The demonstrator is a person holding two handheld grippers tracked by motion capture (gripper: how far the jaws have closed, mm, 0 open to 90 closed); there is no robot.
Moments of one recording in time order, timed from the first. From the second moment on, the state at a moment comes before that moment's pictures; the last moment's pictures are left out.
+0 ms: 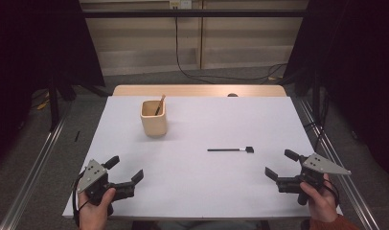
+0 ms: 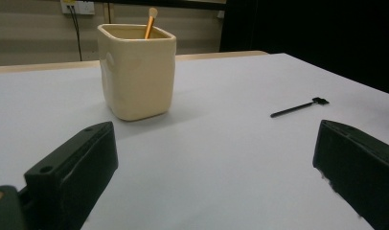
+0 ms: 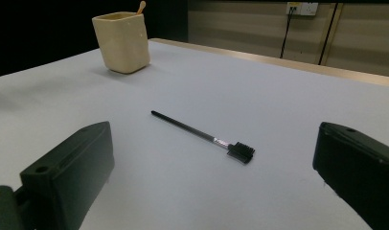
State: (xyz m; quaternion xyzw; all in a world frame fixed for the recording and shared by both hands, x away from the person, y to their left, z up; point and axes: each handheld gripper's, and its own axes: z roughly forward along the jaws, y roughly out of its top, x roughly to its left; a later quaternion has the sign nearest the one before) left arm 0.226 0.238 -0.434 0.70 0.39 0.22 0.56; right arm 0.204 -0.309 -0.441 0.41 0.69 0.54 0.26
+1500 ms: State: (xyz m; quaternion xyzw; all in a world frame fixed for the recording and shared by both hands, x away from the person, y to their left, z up) left arm 0.220 0.242 -0.431 0.70 0.38 0.23 0.56; right arm 0.275 -0.282 -0.403 0.36 0.70 0.56 0.26
